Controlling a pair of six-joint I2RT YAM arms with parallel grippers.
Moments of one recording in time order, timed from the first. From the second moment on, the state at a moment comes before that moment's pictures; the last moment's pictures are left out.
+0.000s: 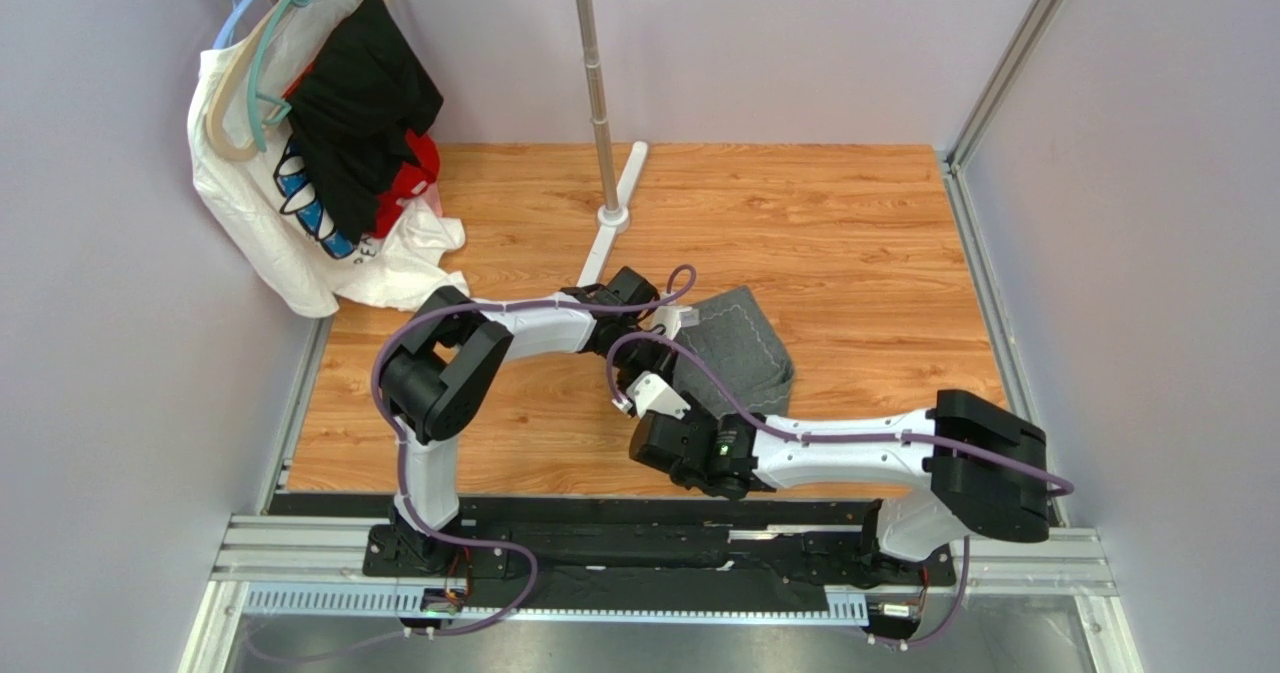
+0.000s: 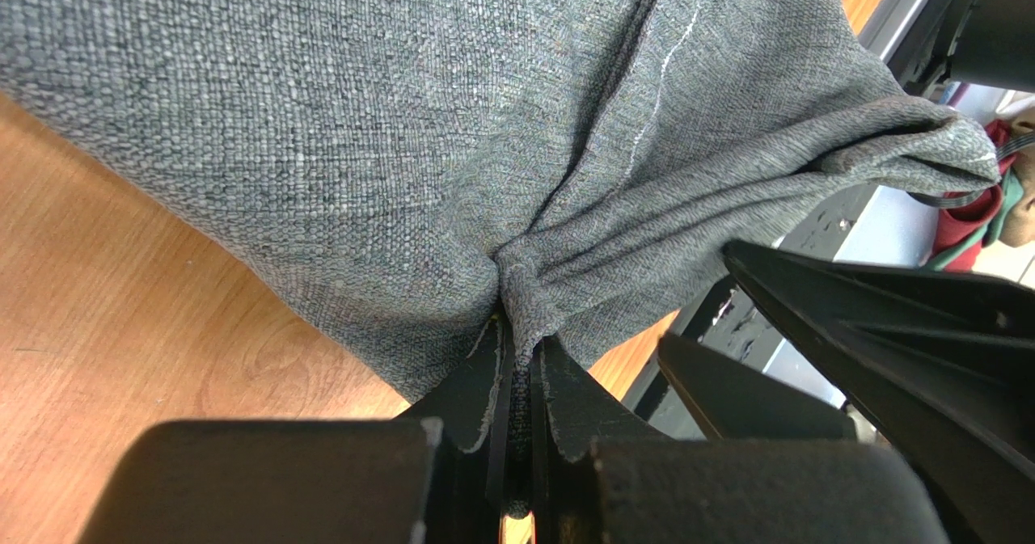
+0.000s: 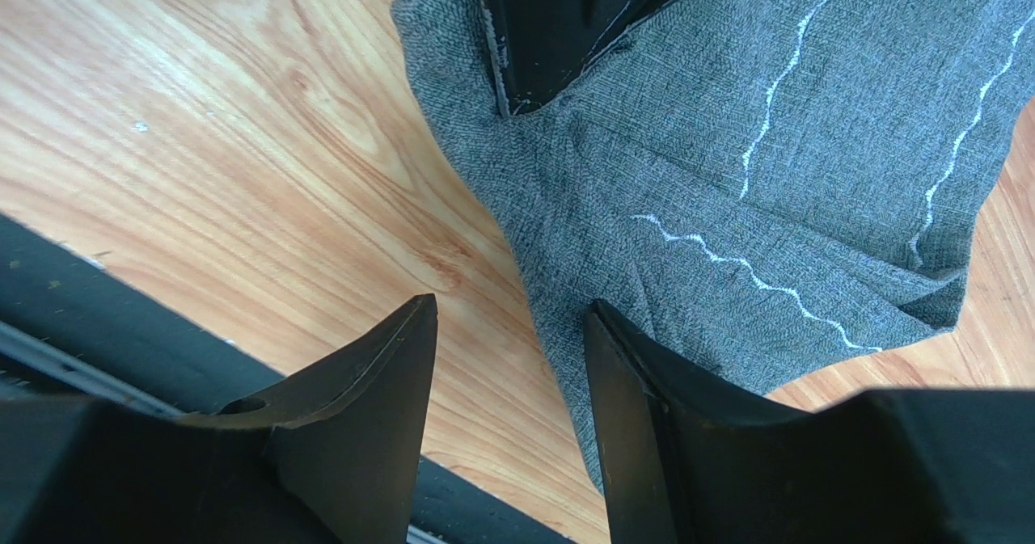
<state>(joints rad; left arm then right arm) -0.71 1.93 1.14 -0.39 0.69 -0.20 1.30 1.47 0.82 -0.49 0.52 0.34</state>
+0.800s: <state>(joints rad) -0.71 1.94 1.15 -0.41 0.70 -0.17 1.24 1.59 0.81 -0.42 0.57 0.35</state>
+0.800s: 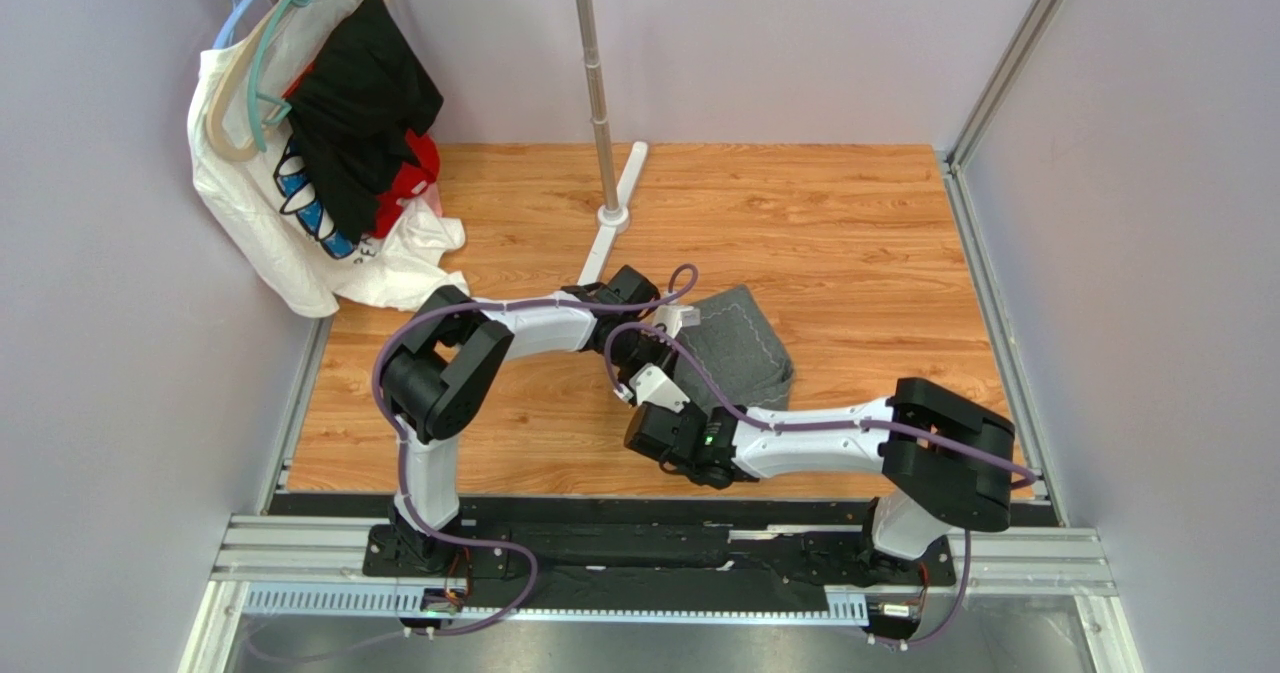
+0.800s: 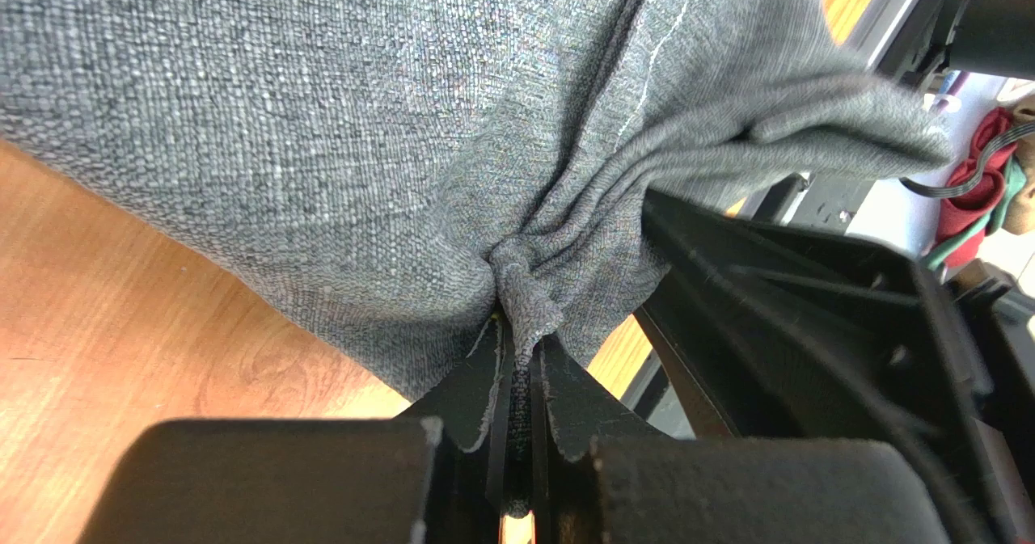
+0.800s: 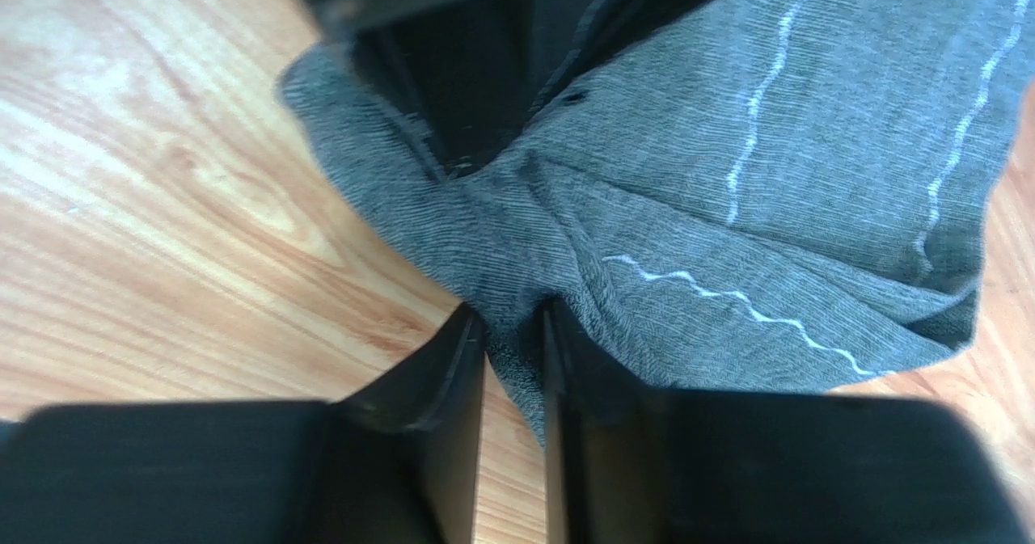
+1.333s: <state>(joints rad) -0.68 1.81 1.04 -0.32 0.69 -0.25 1.22 1.55 0.77 -0.30 0.41 0.32</state>
